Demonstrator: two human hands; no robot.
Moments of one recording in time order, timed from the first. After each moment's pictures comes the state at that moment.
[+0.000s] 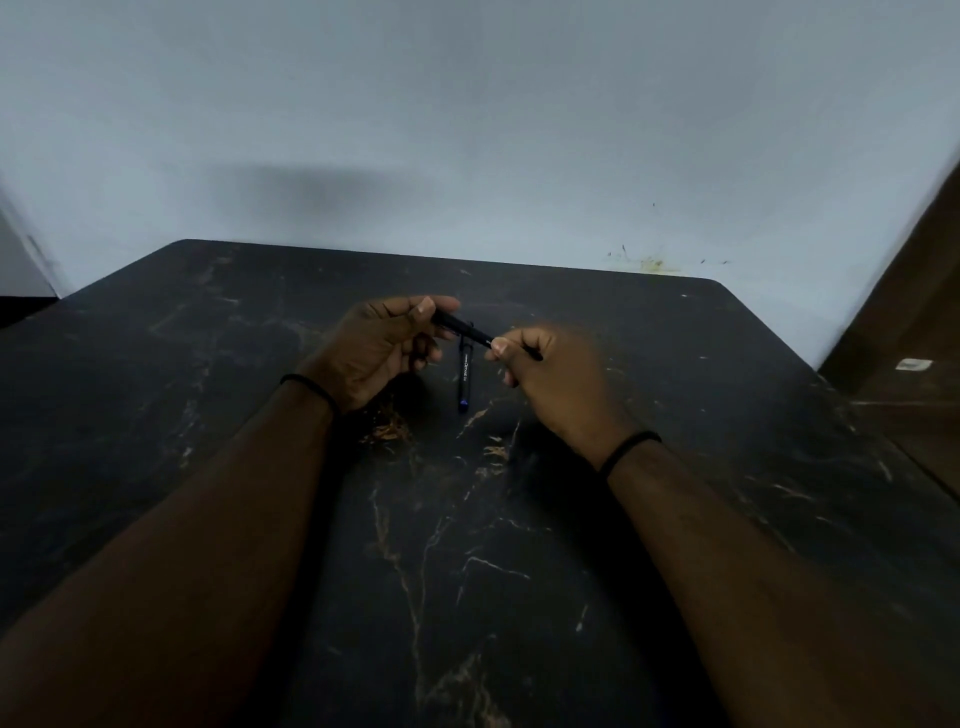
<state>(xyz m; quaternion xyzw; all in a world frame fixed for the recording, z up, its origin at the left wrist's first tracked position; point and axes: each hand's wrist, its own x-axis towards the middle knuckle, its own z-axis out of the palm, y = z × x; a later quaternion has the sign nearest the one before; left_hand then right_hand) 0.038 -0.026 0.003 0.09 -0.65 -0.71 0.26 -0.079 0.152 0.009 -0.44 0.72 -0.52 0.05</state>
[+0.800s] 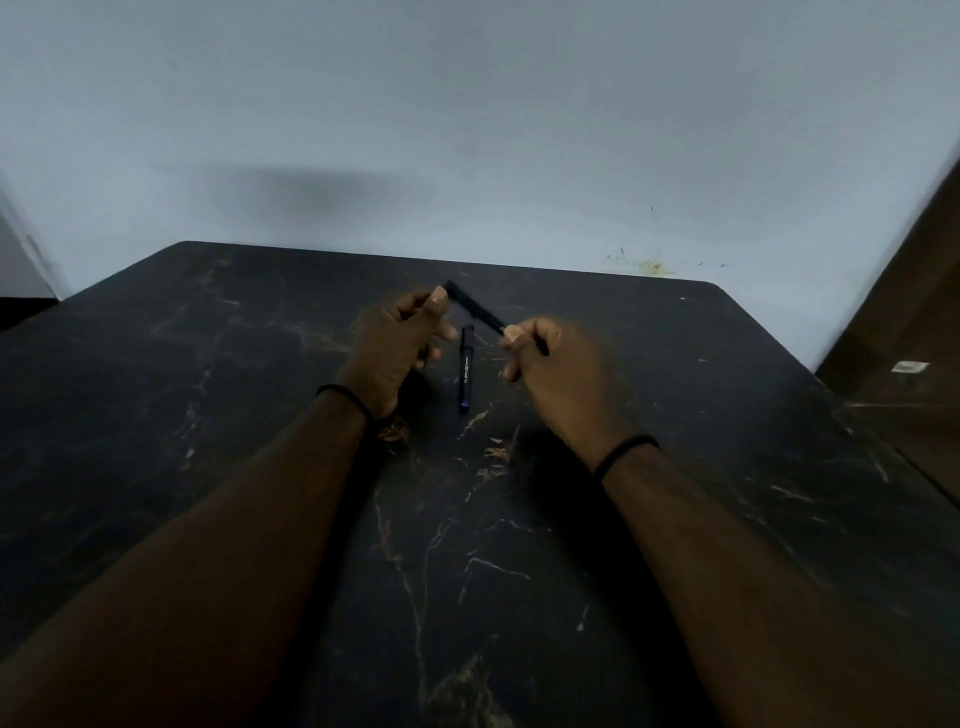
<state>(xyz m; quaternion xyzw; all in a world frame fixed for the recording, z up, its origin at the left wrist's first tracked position) 0.024 -0.007 0.002 0.20 -0.69 -0.60 0.35 -0.076 0.152 0.013 -0.41 0.76 -0.51 0.01</state>
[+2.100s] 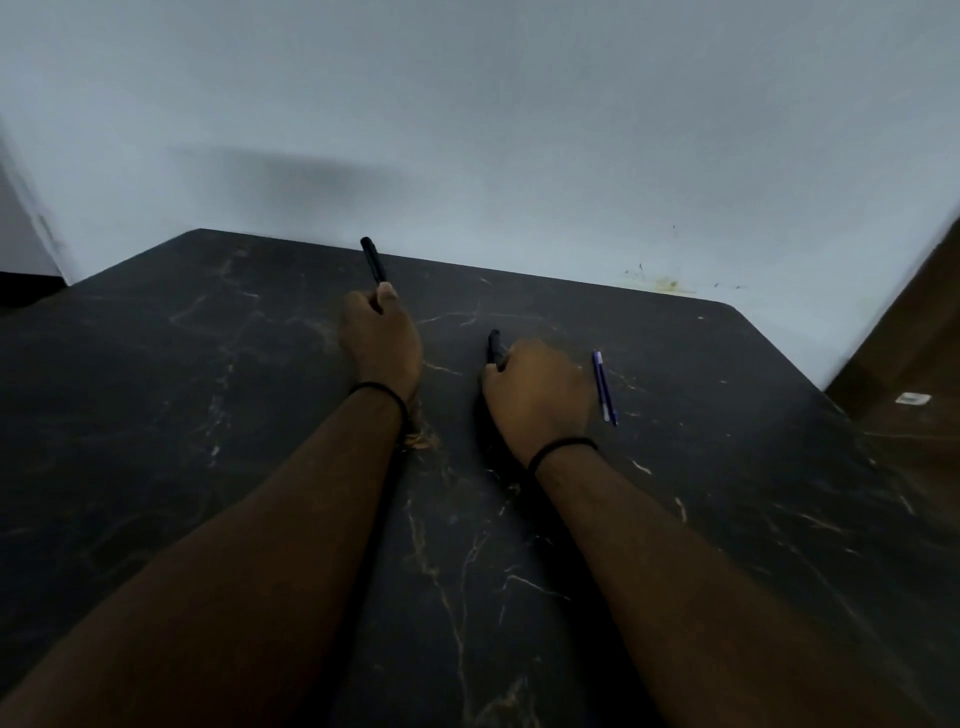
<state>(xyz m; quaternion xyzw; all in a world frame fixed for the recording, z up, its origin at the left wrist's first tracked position) 0.021 -0.028 0.006 0.44 -0.55 -0.45 0.55 -0.046 0.104 0.006 -0.37 0.89 -0.24 -0.13</state>
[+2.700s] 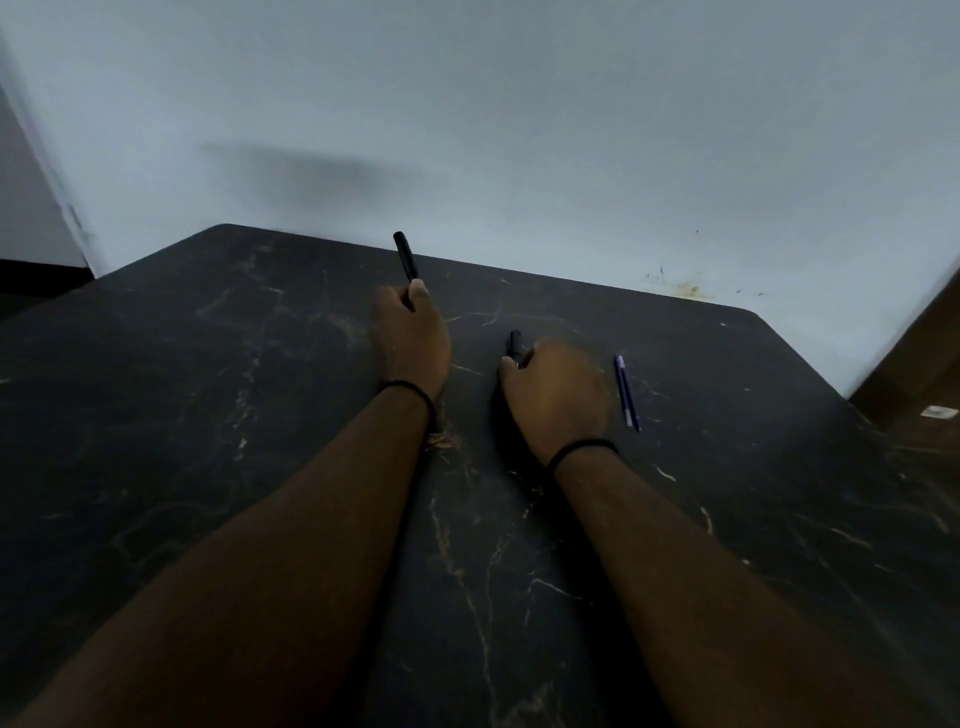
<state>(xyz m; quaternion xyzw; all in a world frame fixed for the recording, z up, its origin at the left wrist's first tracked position) 0.017 -0.029 0.003 0.44 -0.58 -0.41 0.54 -0.048 0.098 0.004 -0.37 0.89 -0.25 -0.12</state>
